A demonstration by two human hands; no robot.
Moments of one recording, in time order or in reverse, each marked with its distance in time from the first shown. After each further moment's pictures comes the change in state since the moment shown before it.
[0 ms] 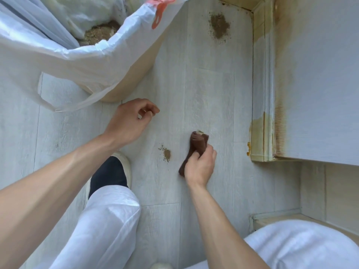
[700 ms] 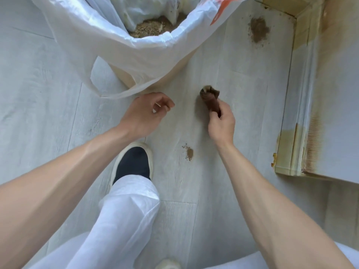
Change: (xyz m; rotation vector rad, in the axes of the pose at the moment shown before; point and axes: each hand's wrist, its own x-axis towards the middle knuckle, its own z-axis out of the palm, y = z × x) left_hand -0.015 -0.014 -0.031 0.006 0.052 -0.072; right_hand 0.077 -0.071 0.032 0.115 -0.316 -0.391
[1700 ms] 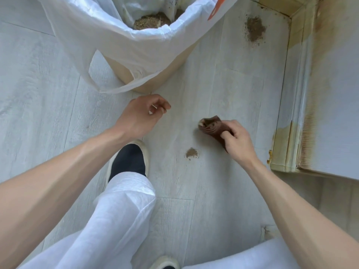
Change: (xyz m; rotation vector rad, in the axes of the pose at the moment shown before) left_hand -0.012 -0.005 0.001 0.002 -0.015 0.002; right_hand -0.025 0.024 -0.073 -0.257 -0.314 -0.050
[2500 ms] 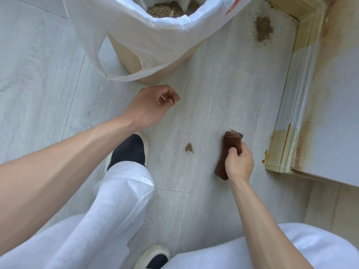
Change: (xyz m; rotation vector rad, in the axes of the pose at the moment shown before) left_hand 0.003 0.008 0.005 -0.049 -0.009 0.012; right_hand -0.055 0.017 0.032 0.066 0.385 0.498
